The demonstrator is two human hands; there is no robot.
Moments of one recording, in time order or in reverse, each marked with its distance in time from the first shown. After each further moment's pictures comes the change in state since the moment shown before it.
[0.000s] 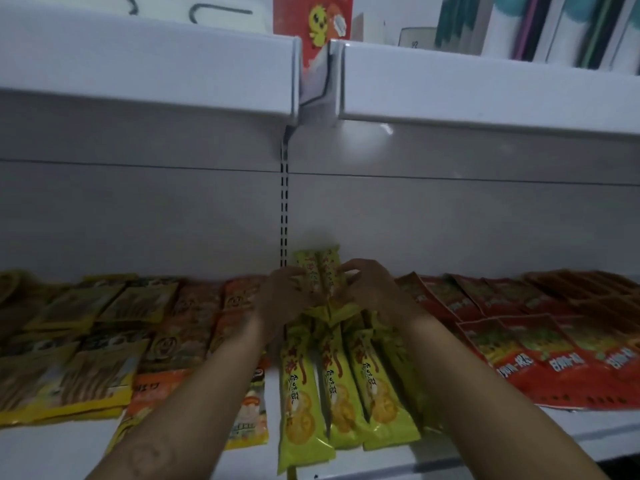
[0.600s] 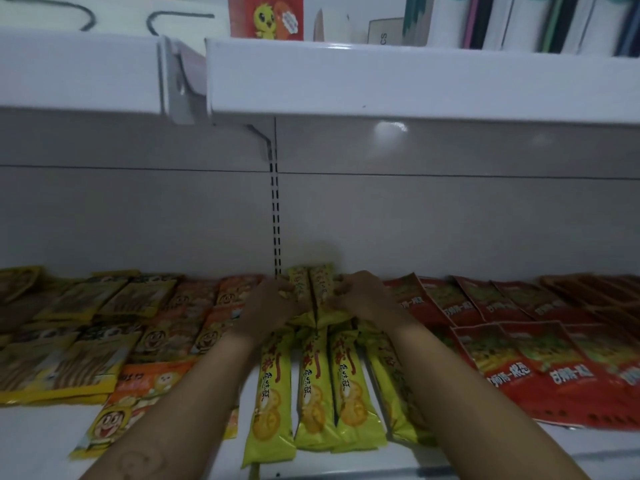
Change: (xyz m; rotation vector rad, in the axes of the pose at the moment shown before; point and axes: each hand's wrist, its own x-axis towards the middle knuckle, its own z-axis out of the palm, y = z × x) left_hand -0.008 -0.007 0.015 0.231 0.116 -0.006; right_hand 0.003 0.029 -0.008 -0.149 -0.059 -0.117
